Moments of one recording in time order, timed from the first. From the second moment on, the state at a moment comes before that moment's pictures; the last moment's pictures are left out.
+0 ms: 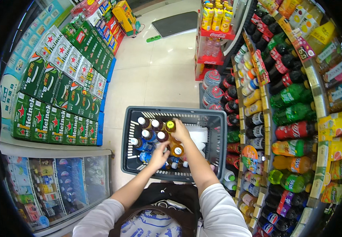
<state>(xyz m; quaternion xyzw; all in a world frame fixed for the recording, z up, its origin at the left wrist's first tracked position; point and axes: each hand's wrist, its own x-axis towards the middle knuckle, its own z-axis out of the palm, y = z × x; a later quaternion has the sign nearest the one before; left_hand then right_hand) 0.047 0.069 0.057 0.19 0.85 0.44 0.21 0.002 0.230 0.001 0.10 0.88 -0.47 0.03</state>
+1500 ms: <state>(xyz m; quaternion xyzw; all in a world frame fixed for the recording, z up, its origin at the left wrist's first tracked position) 0.192 0.421 0.406 0.74 0.36 0.52 0.21 0.350 0.400 0.408 0.30 0.76 -0.09 -0.57</state>
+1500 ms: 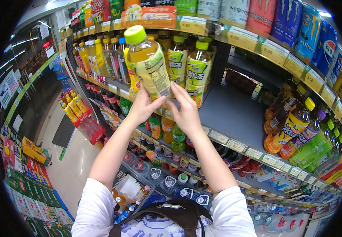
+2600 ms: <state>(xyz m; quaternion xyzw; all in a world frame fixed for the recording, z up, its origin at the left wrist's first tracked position) 0.222 0.460 0.395 0.71 0.48 0.49 0.18 0.332 0.439 0.378 0.41 0.69 -0.09 -0.59</state>
